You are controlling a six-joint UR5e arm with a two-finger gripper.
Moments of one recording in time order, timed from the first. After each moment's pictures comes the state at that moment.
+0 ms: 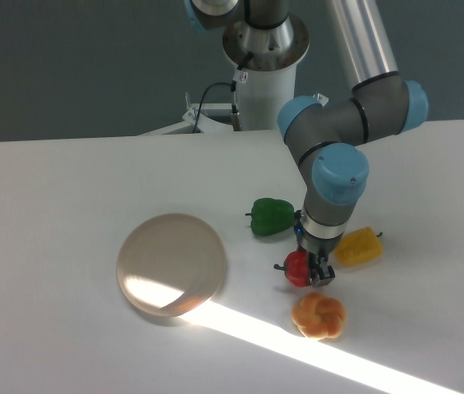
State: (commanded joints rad) arm 2.46 -2.11 -1.50 -1.04 1.40 1.67
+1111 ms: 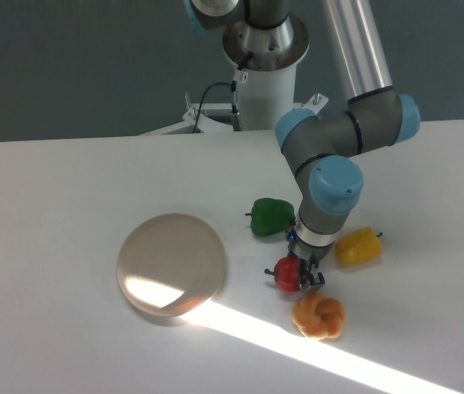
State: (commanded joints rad) arm 2.47 -2.13 -1.52 -1.00 1.40 1.68
